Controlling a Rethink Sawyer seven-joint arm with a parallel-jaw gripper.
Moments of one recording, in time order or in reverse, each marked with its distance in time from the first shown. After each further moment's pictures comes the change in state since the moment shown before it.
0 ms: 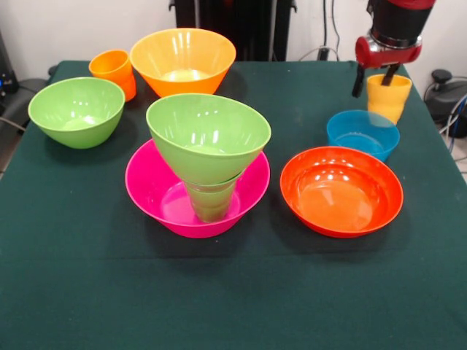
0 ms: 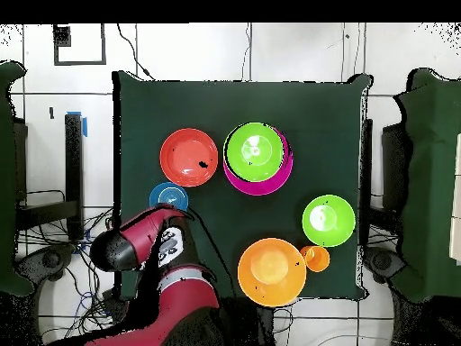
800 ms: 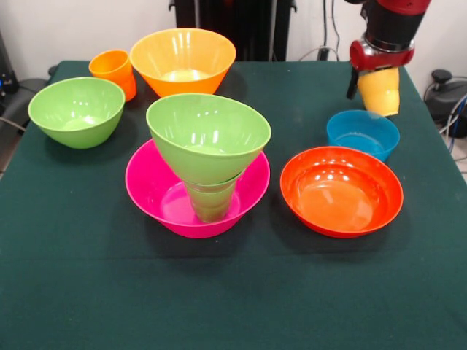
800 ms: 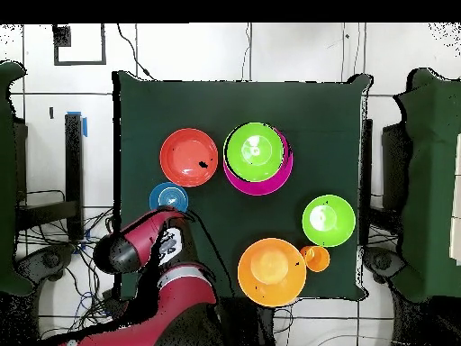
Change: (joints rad) arm 0.010 0.014 -0.012 0.000 -0.022 -0.012 0.000
